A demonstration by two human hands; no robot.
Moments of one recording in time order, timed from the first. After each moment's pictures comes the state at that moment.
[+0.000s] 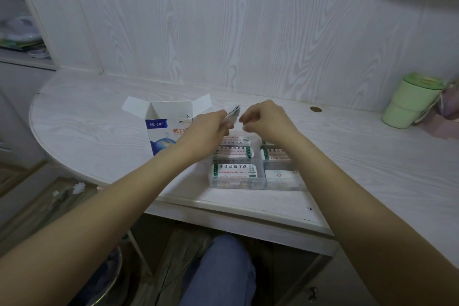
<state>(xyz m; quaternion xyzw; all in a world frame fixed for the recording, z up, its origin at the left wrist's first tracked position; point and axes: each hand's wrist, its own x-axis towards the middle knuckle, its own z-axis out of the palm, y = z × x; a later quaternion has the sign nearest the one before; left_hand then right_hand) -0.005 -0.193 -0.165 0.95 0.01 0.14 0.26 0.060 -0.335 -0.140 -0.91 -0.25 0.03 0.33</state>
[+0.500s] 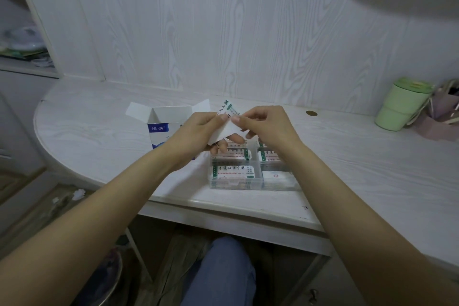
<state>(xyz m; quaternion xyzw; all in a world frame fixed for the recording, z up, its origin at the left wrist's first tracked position) -0.048 -0.202 -0.140 0.76 -0.03 0.05 0.65 0.023 -0.348 -0.134 -0.81 -0.21 0.04 0.55</state>
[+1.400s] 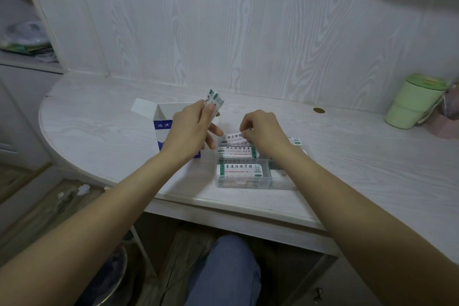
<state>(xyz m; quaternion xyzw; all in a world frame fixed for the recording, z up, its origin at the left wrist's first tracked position) -0.035 -0.180 -0.157 0.85 0.07 0.24 0.46 0.060 -0.319 -0.164 -0.92 -0.28 -0.04 0.27</state>
